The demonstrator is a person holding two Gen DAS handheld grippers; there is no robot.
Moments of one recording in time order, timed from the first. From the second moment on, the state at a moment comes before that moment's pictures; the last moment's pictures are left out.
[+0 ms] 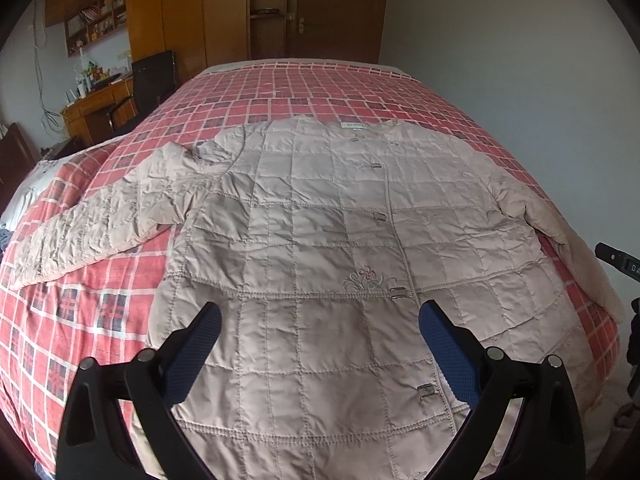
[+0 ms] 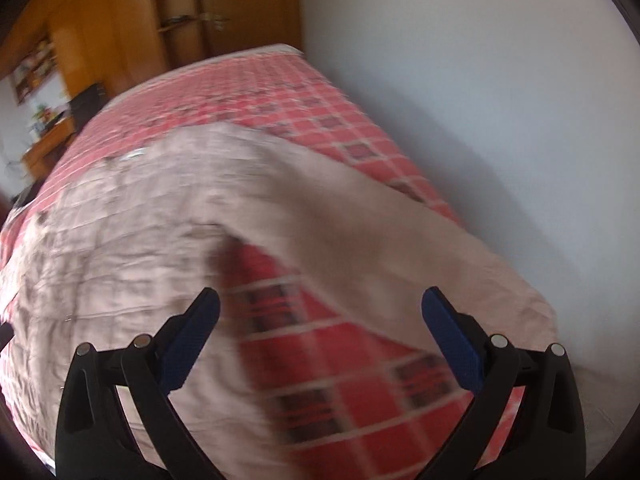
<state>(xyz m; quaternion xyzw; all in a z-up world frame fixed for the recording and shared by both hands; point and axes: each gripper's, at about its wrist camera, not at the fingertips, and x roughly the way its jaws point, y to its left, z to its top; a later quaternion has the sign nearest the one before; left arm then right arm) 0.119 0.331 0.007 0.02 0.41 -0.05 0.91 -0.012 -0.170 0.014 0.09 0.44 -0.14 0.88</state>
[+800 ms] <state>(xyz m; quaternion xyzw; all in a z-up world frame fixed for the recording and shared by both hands) 0.121 0.324 -0.002 0.02 0.42 -0.07 0.91 -0.063 -0.369 -0.063 0.28 0.52 -0.20 0.78</state>
